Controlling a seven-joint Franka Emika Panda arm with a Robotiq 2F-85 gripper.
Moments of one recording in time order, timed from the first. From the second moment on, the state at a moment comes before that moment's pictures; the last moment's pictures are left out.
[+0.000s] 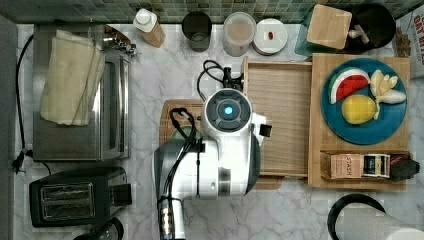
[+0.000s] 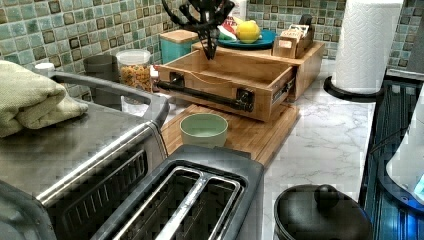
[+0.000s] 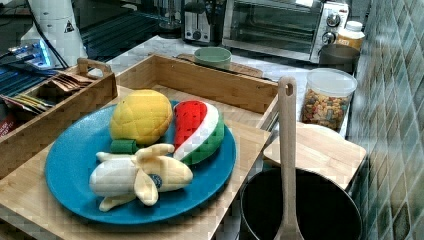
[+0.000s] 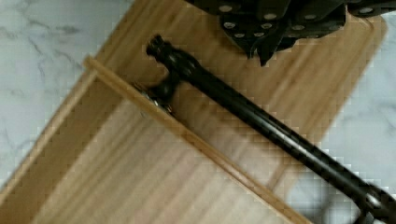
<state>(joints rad) -0.01 -0.05 0.06 -2.19 0.03 0.47 0.23</state>
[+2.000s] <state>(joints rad) 0.03 0.05 0.18 -2.33 0.06 0.66 0.57</state>
